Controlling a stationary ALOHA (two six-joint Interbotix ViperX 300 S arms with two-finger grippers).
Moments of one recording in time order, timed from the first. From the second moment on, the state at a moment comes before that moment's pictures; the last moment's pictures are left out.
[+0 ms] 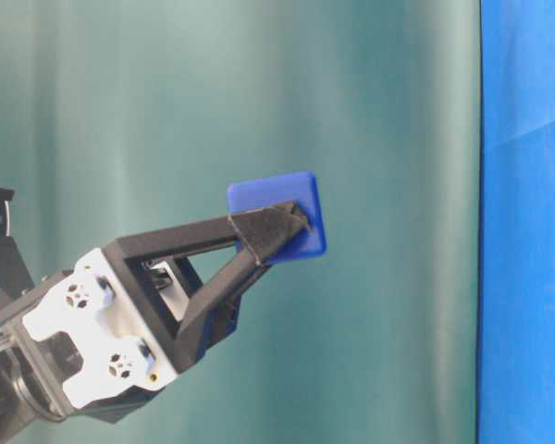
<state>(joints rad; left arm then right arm) -0.06 -0.03 0.17 0.02 0.71 -0.10 -0.03 -0.85 1.12 0.00 -0.21 0.00</state>
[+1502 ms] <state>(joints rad) -0.06 -0.15 0.36 0.02 0.42 -0.11 -0.03 -0.85 1.12 0.00 -0.21 0.00</state>
